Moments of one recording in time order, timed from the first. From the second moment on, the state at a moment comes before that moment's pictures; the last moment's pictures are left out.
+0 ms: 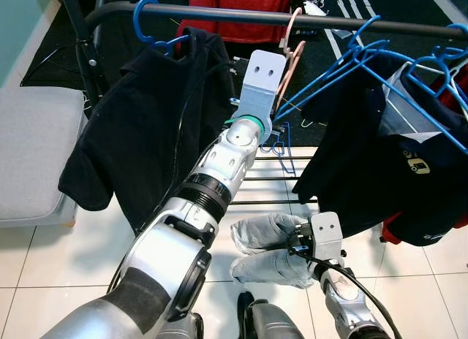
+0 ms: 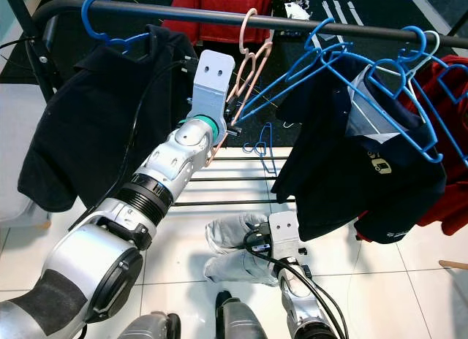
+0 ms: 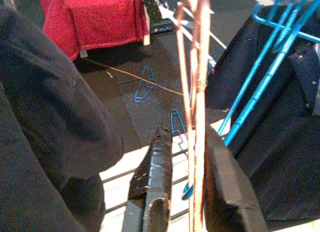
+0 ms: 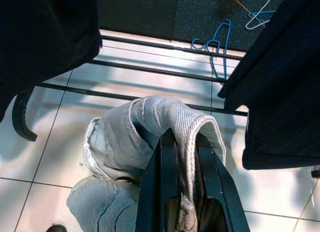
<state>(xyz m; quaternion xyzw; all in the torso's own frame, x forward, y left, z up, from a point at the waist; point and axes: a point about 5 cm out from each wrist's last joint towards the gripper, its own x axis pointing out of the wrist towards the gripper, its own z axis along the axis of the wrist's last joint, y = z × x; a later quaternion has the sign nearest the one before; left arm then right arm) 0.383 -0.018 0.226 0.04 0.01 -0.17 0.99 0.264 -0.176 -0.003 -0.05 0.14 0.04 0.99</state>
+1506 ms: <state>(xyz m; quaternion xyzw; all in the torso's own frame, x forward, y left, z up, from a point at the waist) 0.355 -0.004 0.296 -0.01 -0.02 -0.33 0.94 0.267 -0.177 -0.001 -0.05 0.14 0.04 0.99</state>
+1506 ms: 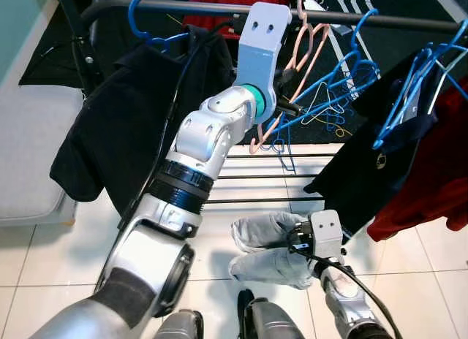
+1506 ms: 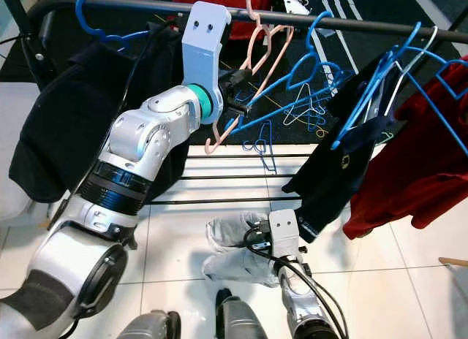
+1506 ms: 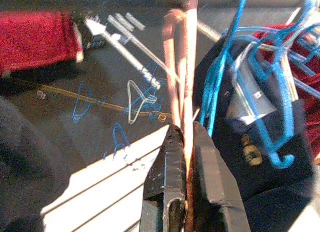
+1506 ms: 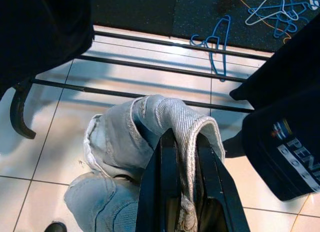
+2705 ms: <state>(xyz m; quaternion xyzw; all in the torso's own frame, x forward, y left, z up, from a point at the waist) 0.340 0.030 0.242 0.05 0.03 -0.31 0.95 0.266 -0.176 -0.003 -0.05 0.14 0.04 0.99</state>
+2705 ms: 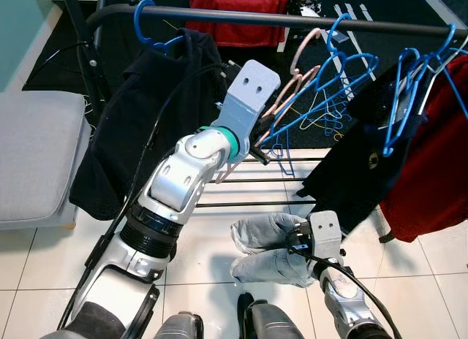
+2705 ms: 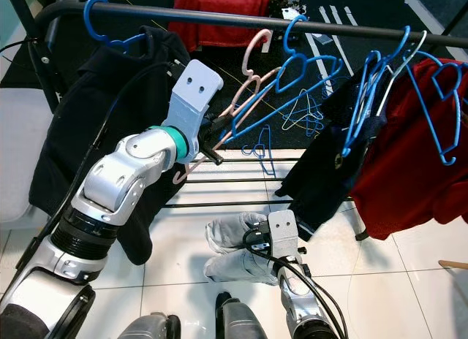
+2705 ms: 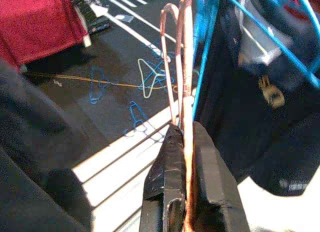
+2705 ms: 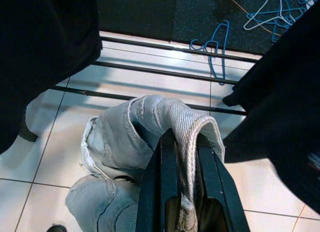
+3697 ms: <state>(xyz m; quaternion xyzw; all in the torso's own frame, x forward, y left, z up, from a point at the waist) 0.342 0.024 0.269 -0.13 0.07 -0.28 0.95 0.266 -0.175 -0.003 -0.05 0.14 0.04 0.99</state>
